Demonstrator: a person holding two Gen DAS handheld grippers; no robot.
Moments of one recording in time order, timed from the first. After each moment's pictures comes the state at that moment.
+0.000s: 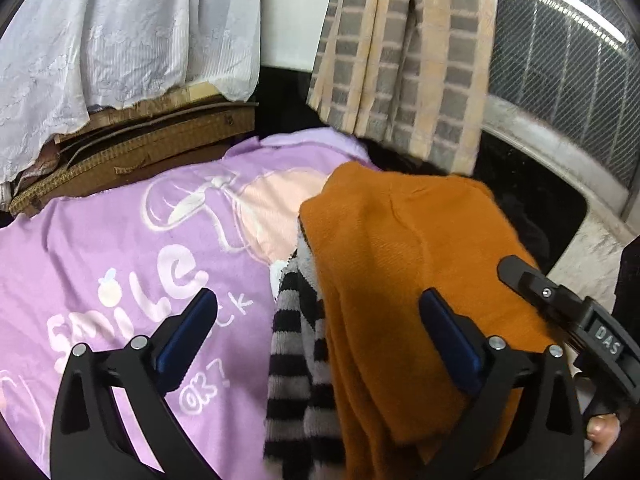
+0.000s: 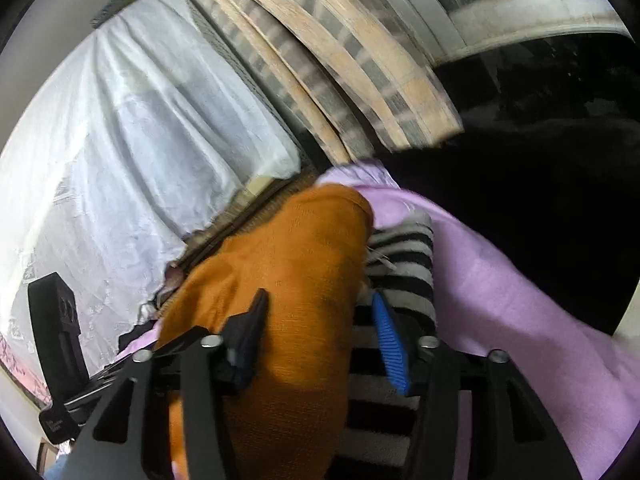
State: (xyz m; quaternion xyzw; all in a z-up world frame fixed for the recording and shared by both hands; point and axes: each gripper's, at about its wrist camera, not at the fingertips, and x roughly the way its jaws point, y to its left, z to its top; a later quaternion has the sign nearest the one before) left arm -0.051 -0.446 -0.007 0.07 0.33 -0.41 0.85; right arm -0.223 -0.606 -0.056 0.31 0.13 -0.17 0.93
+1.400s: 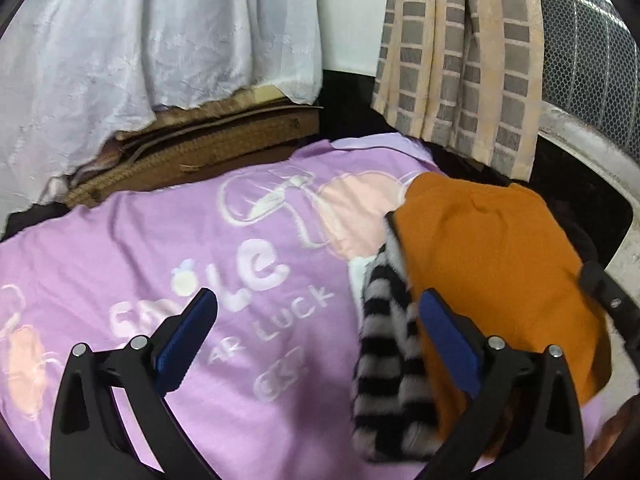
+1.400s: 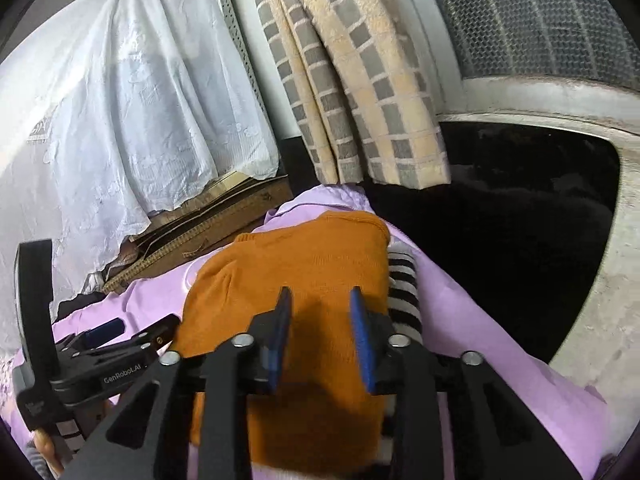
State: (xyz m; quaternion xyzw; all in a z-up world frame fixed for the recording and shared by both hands) left arm -0.044 -0.415 -0.012 0.10 0.32 -0.30 0.89; right arm -0.225 -0.549 -0.025 0.21 0.17 -0.28 0.92
